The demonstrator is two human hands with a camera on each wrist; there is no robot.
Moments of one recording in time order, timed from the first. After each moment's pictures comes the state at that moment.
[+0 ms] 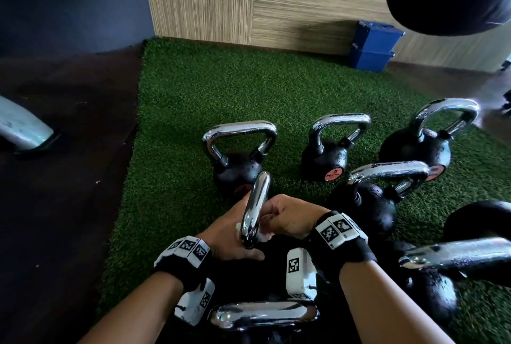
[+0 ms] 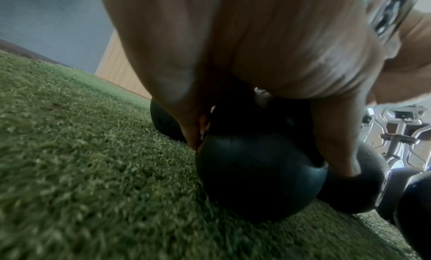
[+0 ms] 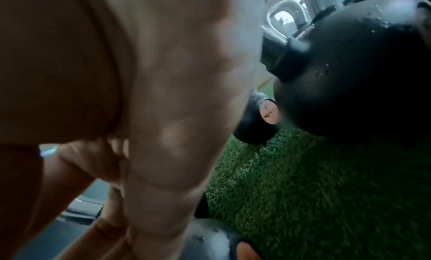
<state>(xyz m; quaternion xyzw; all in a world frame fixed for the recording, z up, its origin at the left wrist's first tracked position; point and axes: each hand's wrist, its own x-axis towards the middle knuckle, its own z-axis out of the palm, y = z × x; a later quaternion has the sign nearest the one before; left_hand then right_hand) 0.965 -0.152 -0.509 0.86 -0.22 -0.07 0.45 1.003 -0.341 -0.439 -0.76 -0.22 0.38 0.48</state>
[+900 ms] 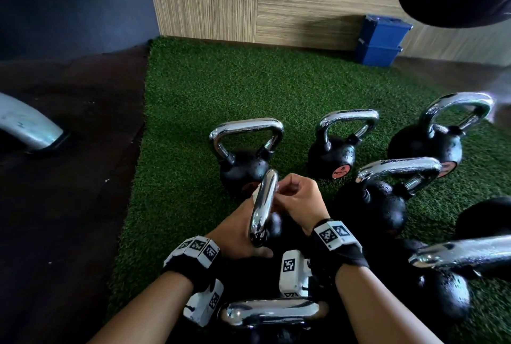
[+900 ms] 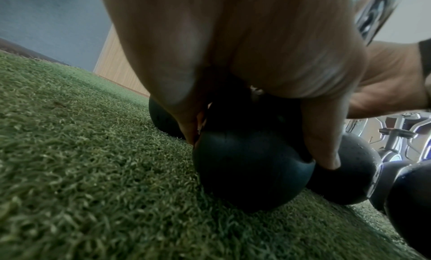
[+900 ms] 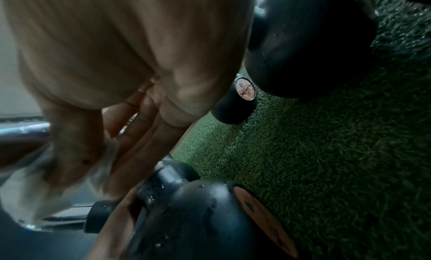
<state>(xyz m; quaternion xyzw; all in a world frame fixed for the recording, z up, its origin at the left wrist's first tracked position) 0.963 -0.156 -0.517 0.85 -0.21 -0.05 0.48 1.008 -0.333 -0.466 -0.77 -0.06 0.02 0.63</state>
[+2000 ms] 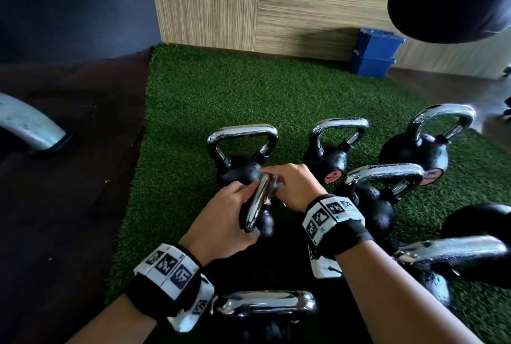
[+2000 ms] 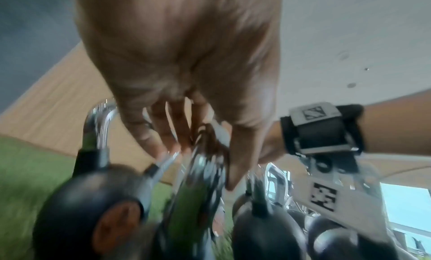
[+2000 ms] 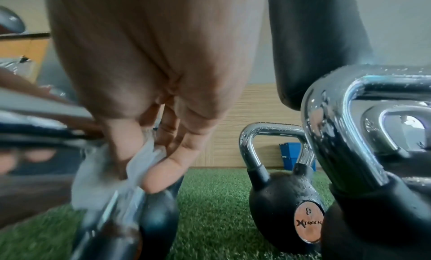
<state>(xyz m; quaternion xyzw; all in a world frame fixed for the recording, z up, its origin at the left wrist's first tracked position) 0.920 -0.155 -0.426 0.91 -0.19 0.10 0.35 1.015 -0.339 -0.395 -0.94 -0.24 0.02 0.24</state>
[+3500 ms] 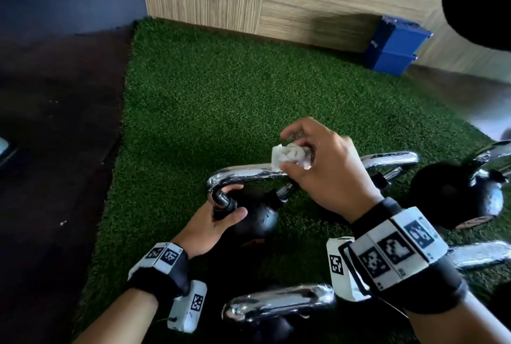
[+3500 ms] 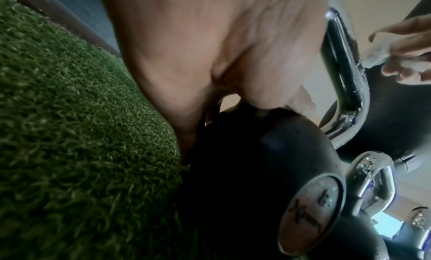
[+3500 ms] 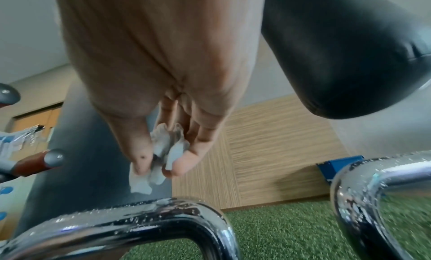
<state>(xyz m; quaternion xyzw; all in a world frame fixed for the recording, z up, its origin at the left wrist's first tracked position) 1.097 -0.077 -0.528 0.79 -0.05 0.00 0.61 1.119 -0.289 -0.322 -0.92 -0.23 -0.09 0.31</state>
